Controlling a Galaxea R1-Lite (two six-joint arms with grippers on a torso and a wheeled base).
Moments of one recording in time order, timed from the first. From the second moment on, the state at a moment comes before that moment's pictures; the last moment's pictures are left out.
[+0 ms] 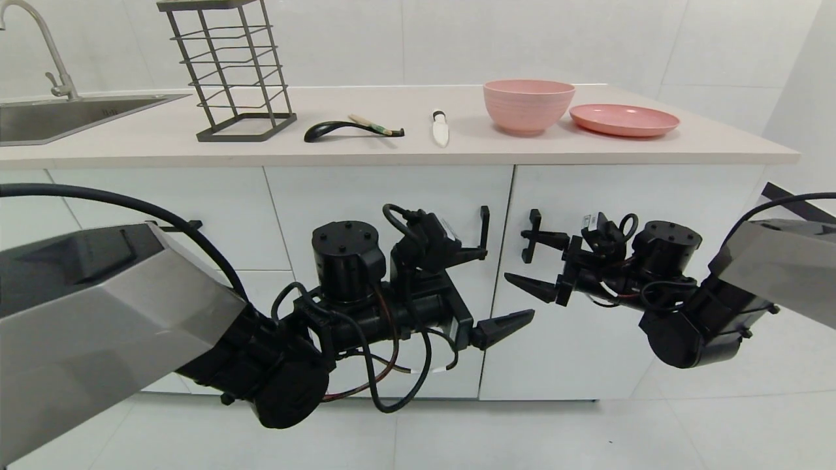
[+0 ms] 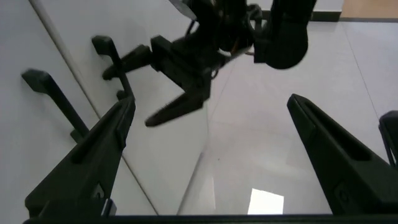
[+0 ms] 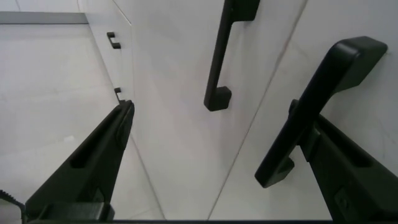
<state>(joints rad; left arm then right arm) -0.74 2.08 -0.92 -1.15 -0.52 0.14 0.19 2.32 -0.86 -1.44 0.94 -0.18</state>
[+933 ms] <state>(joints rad) -0.78 2.31 -1.33 -1.11 -0.45 0.11 0.17 2.01 -0.38 -1.49 1.14 -0.18</state>
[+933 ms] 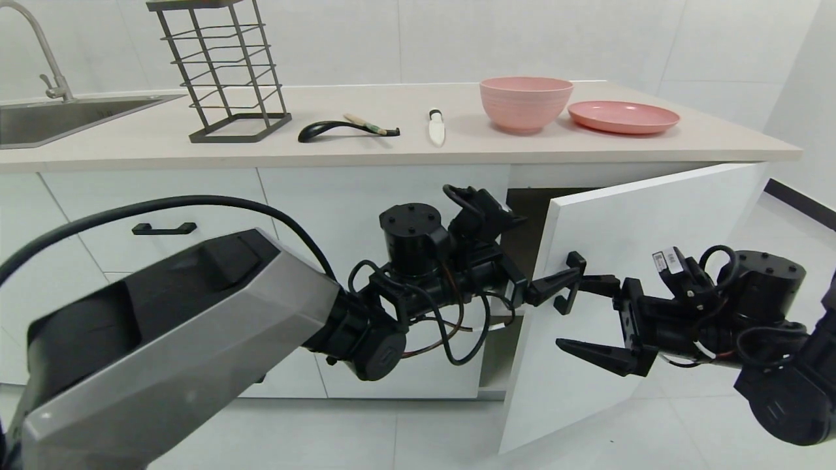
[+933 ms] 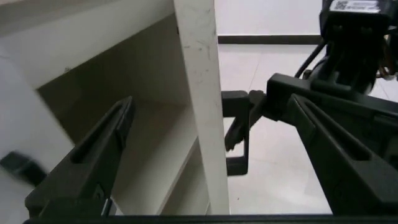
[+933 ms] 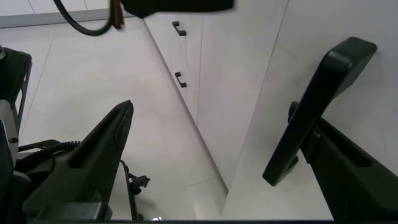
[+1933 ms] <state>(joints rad) -0.86 2.38 -1.41 -1.12 -0.44 0.09 0.02 2.09 -0.41 -1.51 1.17 -0.21</state>
